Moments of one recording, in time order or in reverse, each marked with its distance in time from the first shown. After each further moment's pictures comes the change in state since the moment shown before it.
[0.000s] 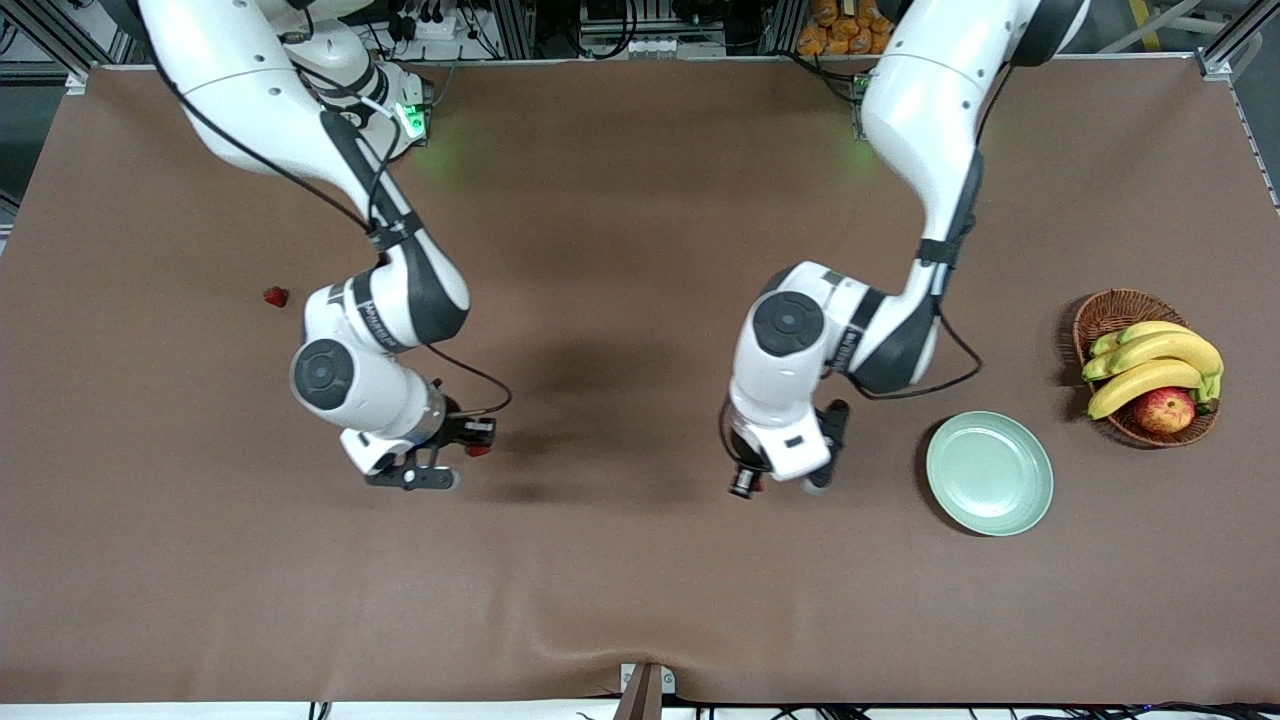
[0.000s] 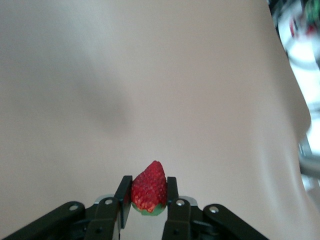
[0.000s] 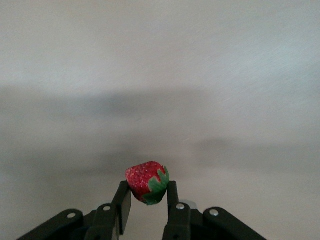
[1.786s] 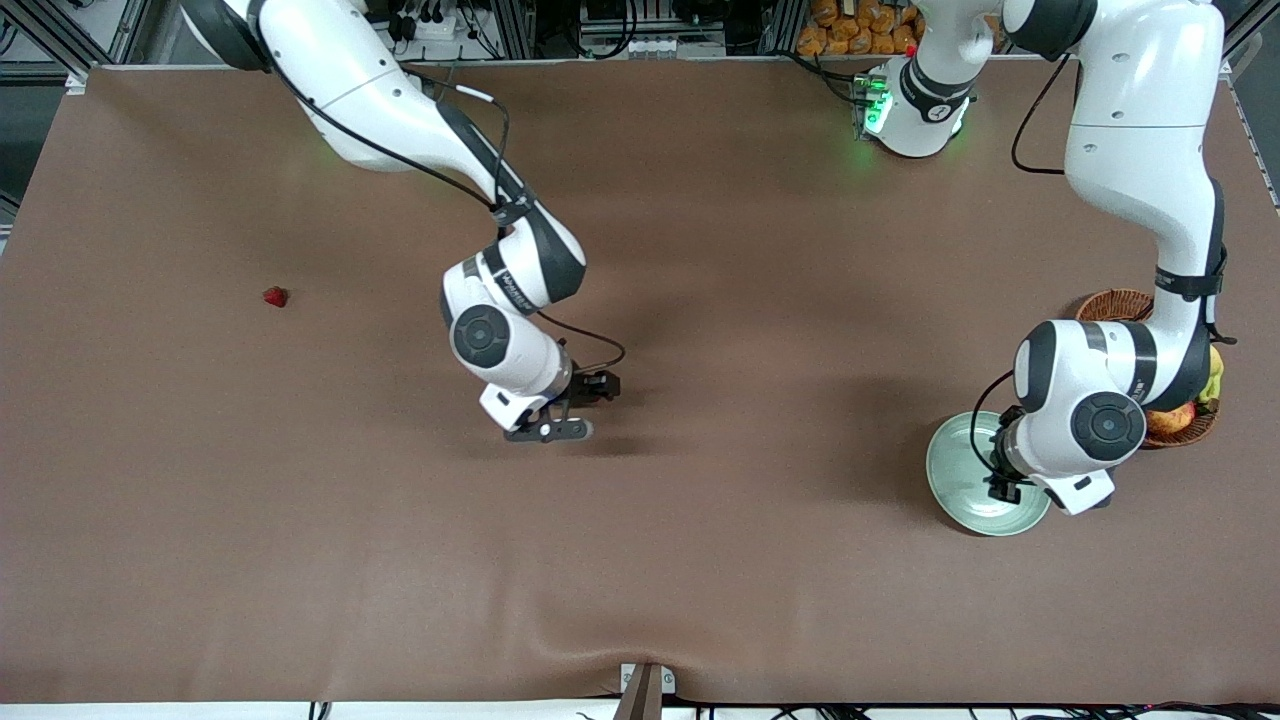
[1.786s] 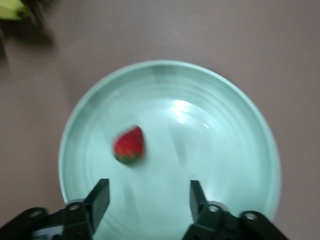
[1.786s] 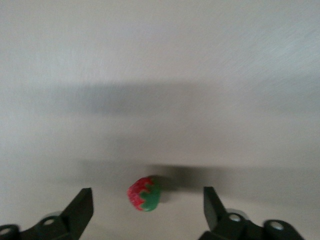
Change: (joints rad) left arm 0.443 -0.067 -0.022 -0.266 0.016 -0.049 0.332; right arm 0.187 0.076 -0.024 0.018 0.088 0.084 0.035
